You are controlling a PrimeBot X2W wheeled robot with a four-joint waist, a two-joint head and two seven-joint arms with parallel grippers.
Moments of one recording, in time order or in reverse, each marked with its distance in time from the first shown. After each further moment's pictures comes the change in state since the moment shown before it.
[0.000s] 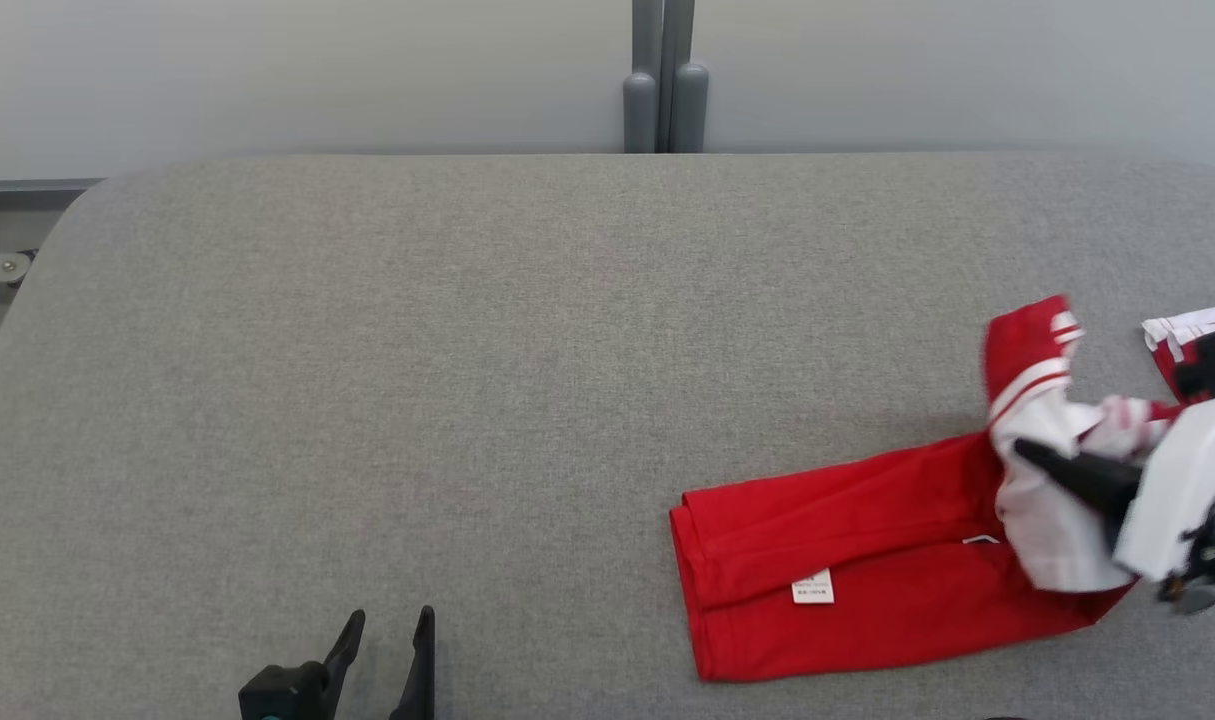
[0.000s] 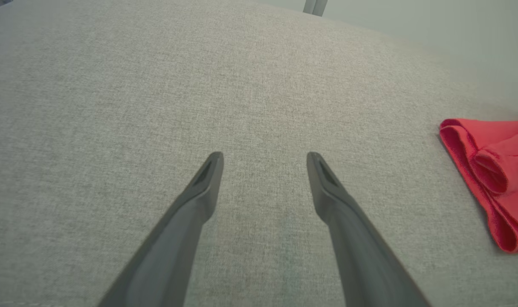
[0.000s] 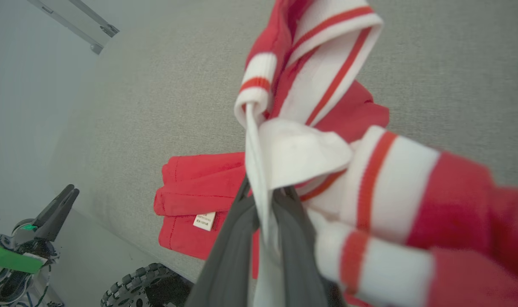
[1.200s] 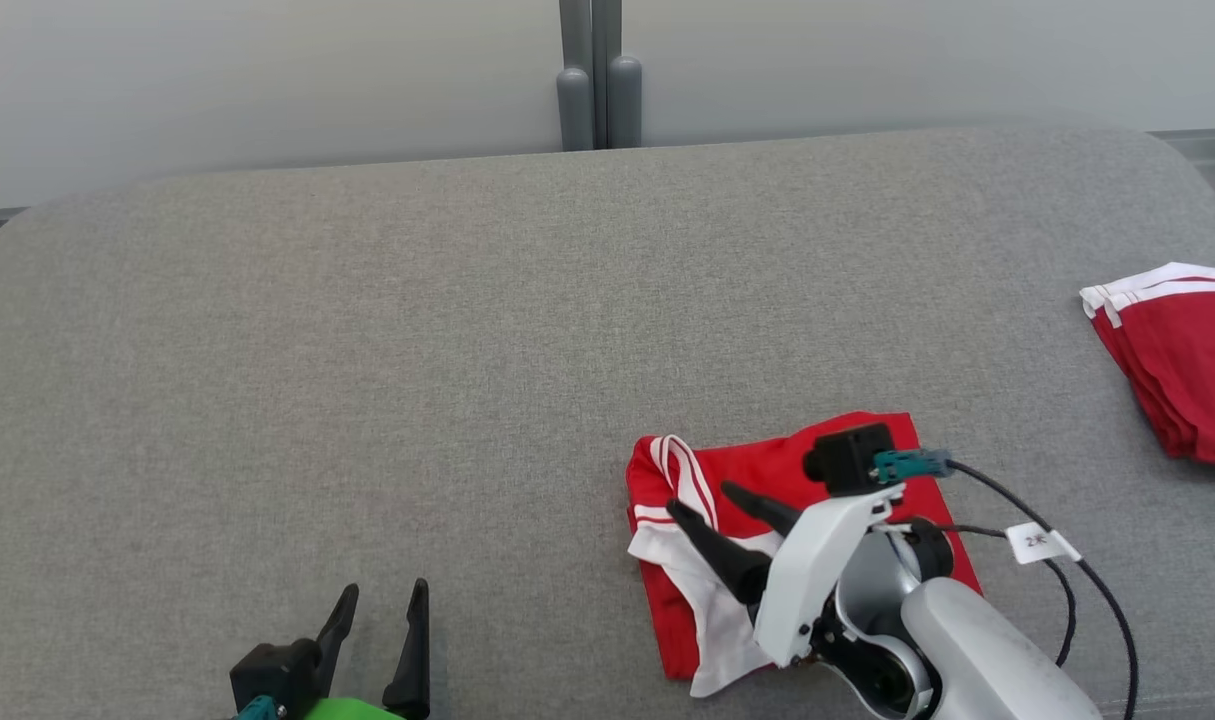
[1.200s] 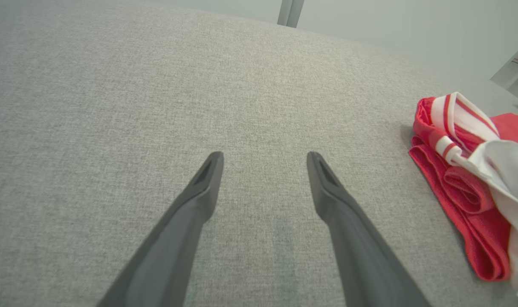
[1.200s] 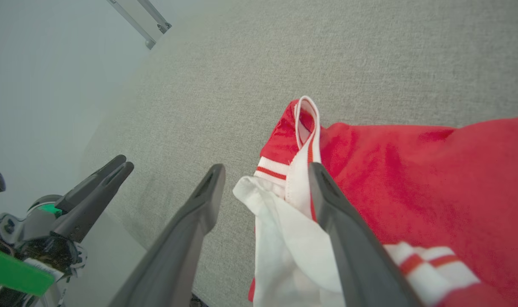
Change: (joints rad) left arm -0.032 -0.021 0.028 0.000 0.016 -0.023 0.000; right arm -0.045 0.645 0.219 0.162 -0.533 0.000 -0.244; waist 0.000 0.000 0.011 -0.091
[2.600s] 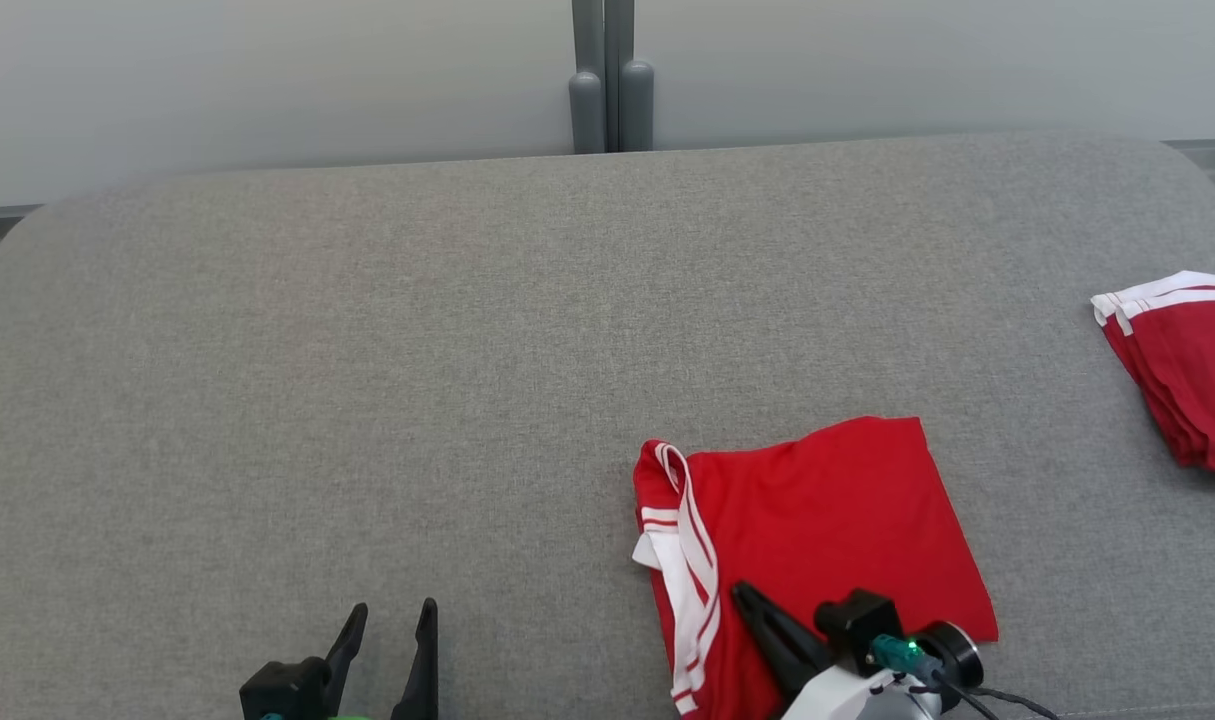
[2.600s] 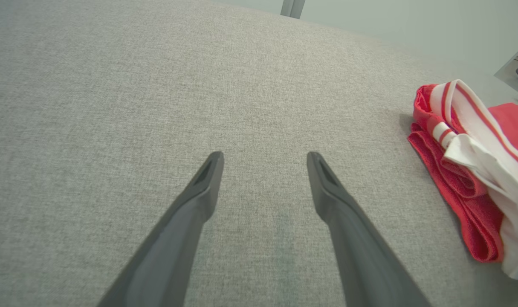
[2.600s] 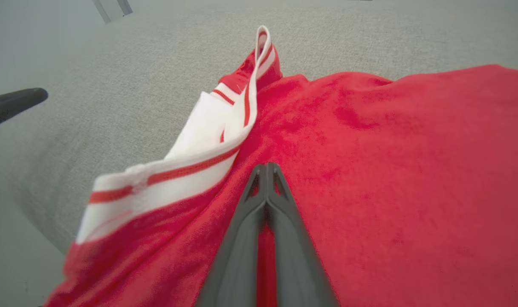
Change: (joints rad) left arm 0.033 -0.002 -0.014 -0.008 -0.005 0.006 0.000; right arm 0.153 0.074 -0.068 0.252 -0.486 0.000 -0.531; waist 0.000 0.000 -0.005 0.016
